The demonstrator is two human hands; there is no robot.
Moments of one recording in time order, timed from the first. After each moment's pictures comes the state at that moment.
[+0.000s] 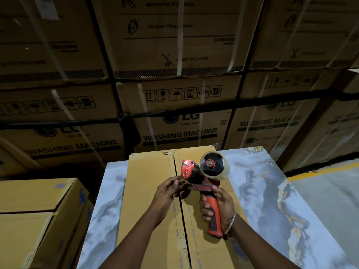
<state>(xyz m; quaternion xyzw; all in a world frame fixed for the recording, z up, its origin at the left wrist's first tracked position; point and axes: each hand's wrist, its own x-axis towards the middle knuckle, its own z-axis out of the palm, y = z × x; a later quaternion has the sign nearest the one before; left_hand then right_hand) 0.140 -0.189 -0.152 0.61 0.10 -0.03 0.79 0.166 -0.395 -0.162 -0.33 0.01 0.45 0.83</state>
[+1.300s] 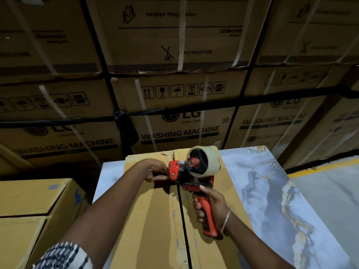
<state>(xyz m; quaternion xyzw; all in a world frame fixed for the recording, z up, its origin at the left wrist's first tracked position) 0.265 -0.122 -0.110 0.67 0.34 -0.32 0.57 0.175 -0.359 -0.124 -0.52 0.06 0.41 0.75</state>
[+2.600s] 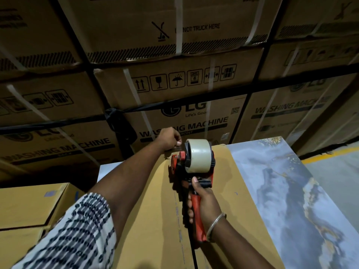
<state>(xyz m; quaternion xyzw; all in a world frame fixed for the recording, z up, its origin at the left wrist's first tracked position) 0.396 -0.125 -0.112 0.96 0.05 -0.10 0.27 0.208 -0.298 -0.125 -0.60 0.14 0.26 0.74</state>
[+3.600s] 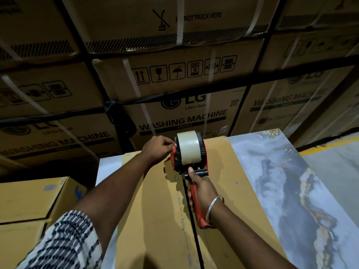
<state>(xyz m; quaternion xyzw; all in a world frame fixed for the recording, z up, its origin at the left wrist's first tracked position) 0.339 -0.090 -0.147 0.95 0.03 -0.07 0.29 0.215 -0.288 -0.120 -0.65 0.18 0.28 0.68</state>
